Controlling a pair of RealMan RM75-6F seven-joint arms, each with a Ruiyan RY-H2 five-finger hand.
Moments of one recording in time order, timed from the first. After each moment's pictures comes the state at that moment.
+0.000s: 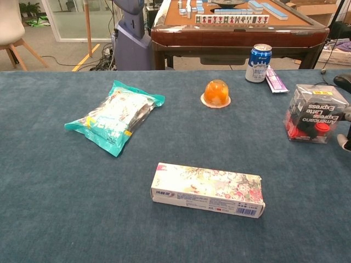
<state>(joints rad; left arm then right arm) -0.04 -1.05 -0.01 -1.69 1.58 1.56 -0.12 0.62 -1.46 0.14 -1.39 -0.49 0.91 -0.54</state>
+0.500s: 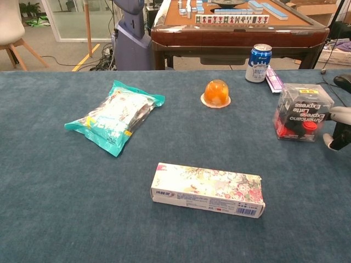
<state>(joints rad) -0.04 -1.05 -0.02 -1.69 1.58 1.57 -0.12 0.65 -1.50 0.15 -1.37 -0.51 0.91 -0.52</state>
